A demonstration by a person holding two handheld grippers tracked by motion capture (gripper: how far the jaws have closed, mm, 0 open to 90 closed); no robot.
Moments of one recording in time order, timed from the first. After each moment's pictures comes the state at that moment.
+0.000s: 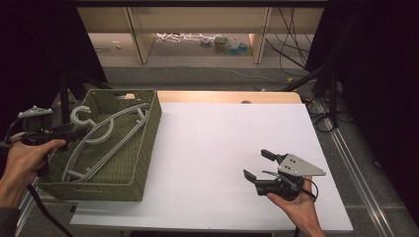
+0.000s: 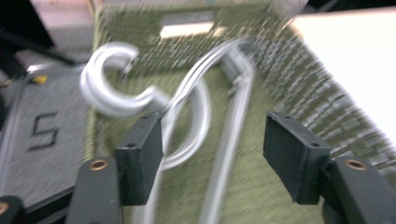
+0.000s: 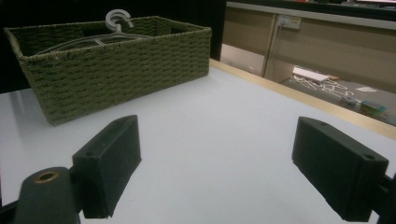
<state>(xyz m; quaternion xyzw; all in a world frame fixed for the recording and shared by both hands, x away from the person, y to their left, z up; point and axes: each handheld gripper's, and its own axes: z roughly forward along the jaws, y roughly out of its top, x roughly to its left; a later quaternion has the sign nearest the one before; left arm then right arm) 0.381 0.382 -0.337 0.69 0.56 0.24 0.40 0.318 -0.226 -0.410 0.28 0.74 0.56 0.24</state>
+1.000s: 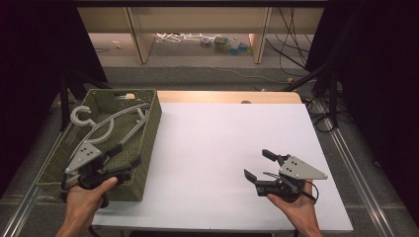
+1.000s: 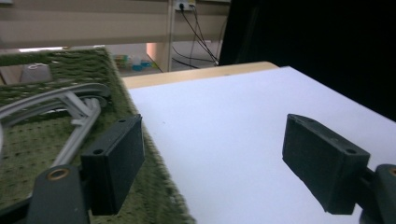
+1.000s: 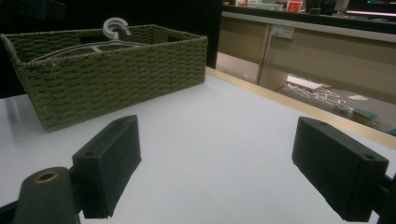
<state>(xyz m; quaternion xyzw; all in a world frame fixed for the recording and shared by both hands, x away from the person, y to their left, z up) 0.304 0.238 -0.378 0.68 0.44 0.24 0.54 0.312 -0.227 -0.410 0.28 0.74 0.56 0.25</state>
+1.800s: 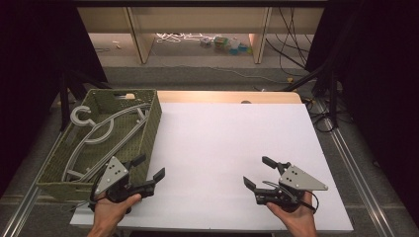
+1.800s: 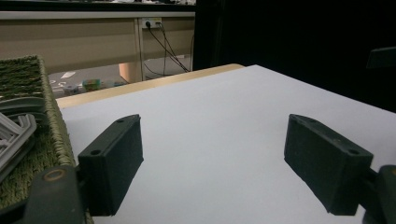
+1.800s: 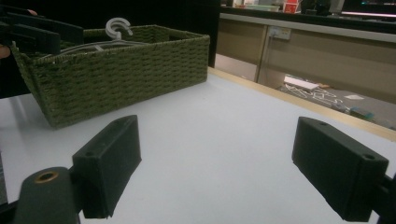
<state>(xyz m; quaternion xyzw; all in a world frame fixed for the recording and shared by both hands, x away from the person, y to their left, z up) 0.294 0.200 -0.419 0.69 0.36 0.25 0.58 0.292 -0.223 -0.418 0.29 0.73 0.57 0.25</state>
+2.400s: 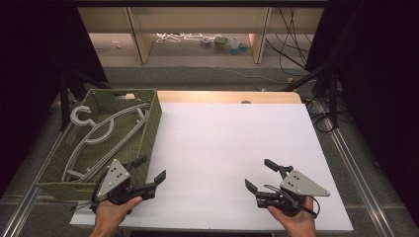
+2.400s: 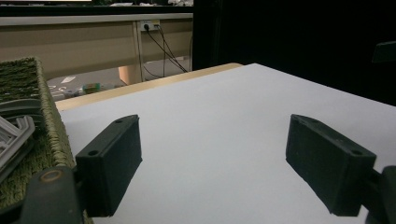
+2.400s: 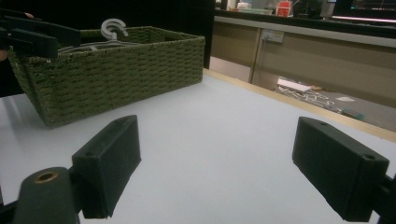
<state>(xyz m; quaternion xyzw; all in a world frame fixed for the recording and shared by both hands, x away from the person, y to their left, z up) 0.293 0.200 -0.426 0.69 0.35 0.26 0.58 0.285 -0.226 -0.423 0.30 0.72 0.57 0.26</state>
